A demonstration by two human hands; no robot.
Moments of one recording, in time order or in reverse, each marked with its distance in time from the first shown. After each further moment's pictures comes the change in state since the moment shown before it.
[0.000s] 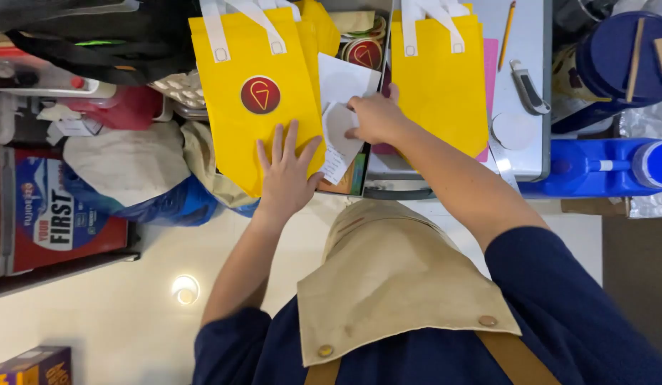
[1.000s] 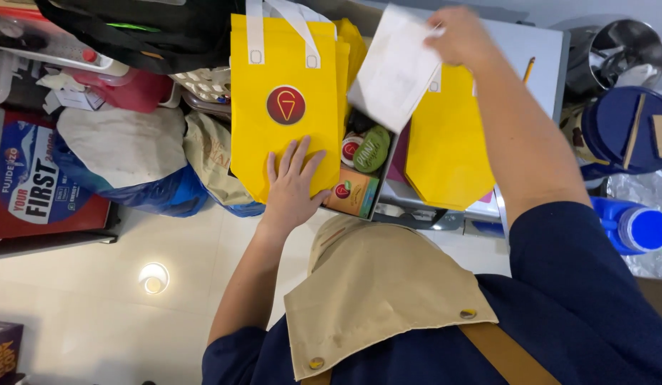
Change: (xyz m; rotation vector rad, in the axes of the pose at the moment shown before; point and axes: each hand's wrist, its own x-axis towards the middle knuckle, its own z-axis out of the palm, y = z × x) left_hand -0.004 -0.014 0.006 -0.164 0.109 -0.067; right_hand 0.111 0.126 -0.146 0.092 0.225 0.038
